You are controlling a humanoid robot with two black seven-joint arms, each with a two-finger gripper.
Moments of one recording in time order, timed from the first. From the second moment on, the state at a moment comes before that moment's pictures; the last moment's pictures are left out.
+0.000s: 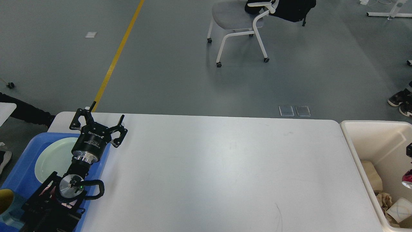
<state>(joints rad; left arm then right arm) -0.38 0.14 -1.33 -0.71 0.16 -0.53 -0.16 1.10 -0.68 -1.07 0.57 0.16 0.20 -0.20</state>
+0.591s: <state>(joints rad) -0.38 0.14 -1.33 -0.71 0.16 -0.53 -0.16 0.58 -0.36 -0.96 -0.02 0.15 0.08 -0.21</state>
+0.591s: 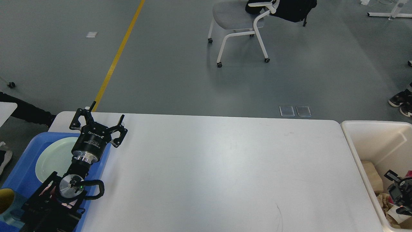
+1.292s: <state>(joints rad) -0.38 0.14 -1.33 -0.71 0.16 -0.53 -0.16 0.60 -0.36 -0.92 0.00 0.16 0.02 -0.18</state>
